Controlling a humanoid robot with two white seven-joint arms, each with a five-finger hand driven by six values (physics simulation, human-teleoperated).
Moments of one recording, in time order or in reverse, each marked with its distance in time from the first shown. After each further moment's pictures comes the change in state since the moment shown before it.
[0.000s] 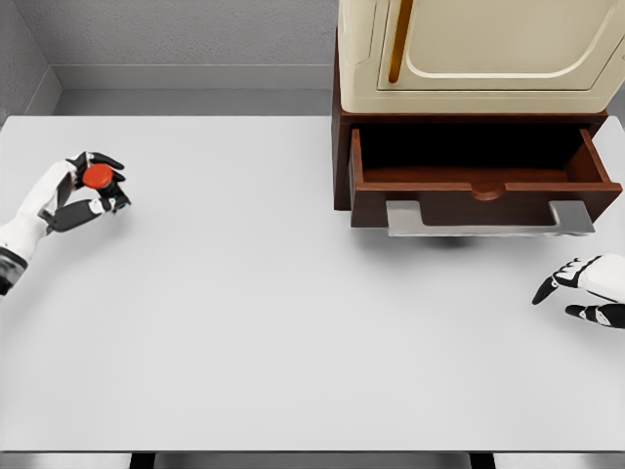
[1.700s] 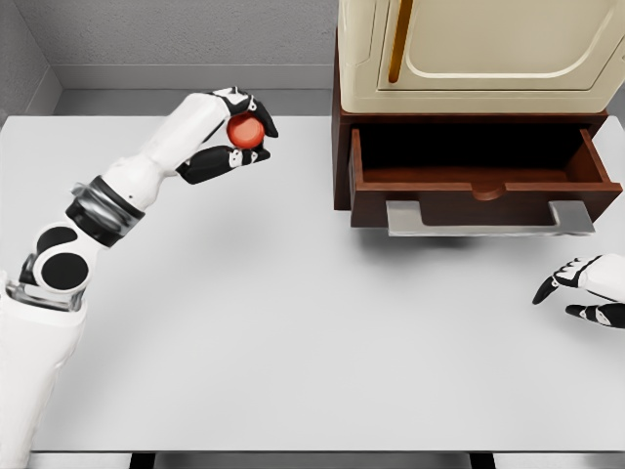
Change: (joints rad) left arm -0.137 -0.217 -0.160 -0.466 -0.509 0.010 -0.001; right arm 0.000 0.001 -0.001 0.001 -0.001 0.000 0.001
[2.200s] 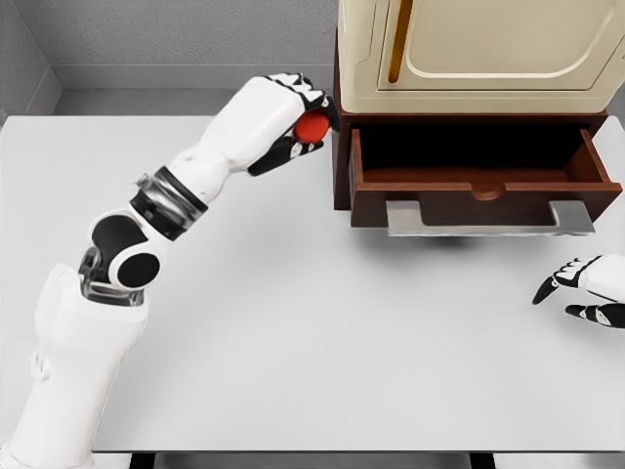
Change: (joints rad) left arm -0.049 -0.174 -0.064 -0.036 -0.373 -0.002 0.000; right arm 0.000 0.001 0.000 0.000 0.000 0.000 0.000
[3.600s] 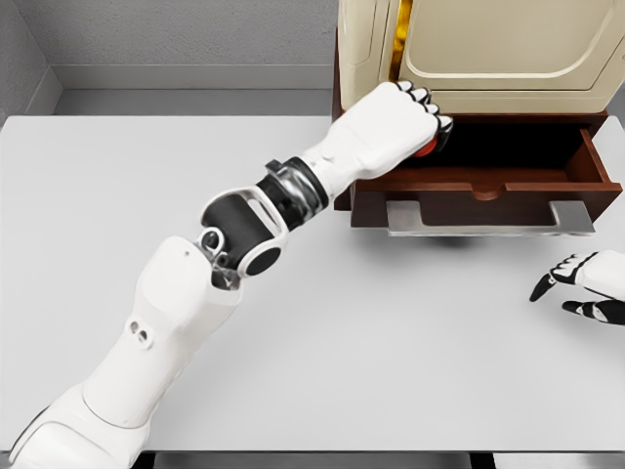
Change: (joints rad) left arm -0.189 -0.125 -0.290 0.131 -0.377 0.072 -0.001; right arm -0.014 0.003 0.001 -0.015 0.000 0.000 0.005
